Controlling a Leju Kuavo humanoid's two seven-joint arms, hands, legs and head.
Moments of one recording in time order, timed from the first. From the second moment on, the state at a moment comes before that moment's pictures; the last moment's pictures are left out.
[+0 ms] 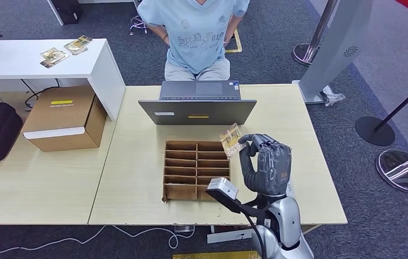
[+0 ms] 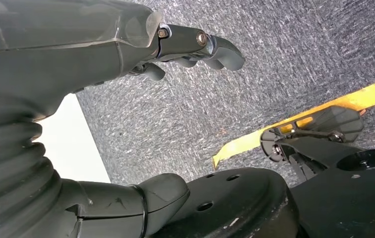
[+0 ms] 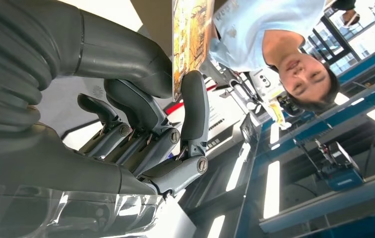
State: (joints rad) left arm -0.04 -0.14 0.60 -0.20 -0.97 -0.05 0.01; right arm -0.13 0.09 0.35 -1.57 1.21 -0.56 0.03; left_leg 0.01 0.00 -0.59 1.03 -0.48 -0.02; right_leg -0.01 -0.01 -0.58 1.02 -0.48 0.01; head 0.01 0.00
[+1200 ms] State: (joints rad) left arm -0.06 -0.14 0.61 -0.20 -1.05 -0.07 0.00; right arm -0.71 0.14 0.39 -1.08 1.13 -0.43 0.09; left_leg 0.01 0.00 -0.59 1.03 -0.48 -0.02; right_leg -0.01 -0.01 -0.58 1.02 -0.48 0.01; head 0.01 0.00
